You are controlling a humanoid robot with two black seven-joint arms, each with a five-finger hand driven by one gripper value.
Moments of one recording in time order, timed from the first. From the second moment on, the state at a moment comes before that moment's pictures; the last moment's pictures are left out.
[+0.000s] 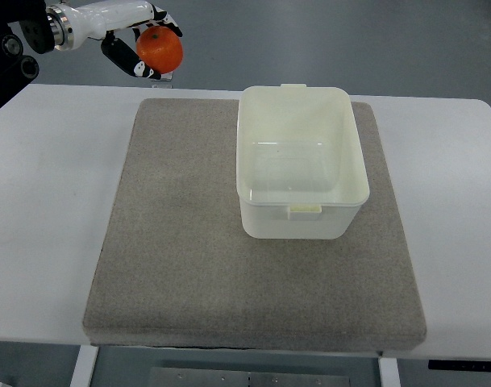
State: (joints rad) left arm -1.28 0.56 -0.41 -0.88 1.51 -0.26 -0.25; right arm 0.03 0.00 -0.05 0.15 0.03 -0.15 0.17
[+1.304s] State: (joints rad) left arm -1.19 0.20 -0.34 -1.06 1.85 -0.29 -0.22; right arm 0.03 0.00 -0.05 0.15 0.03 -0.15 0.17
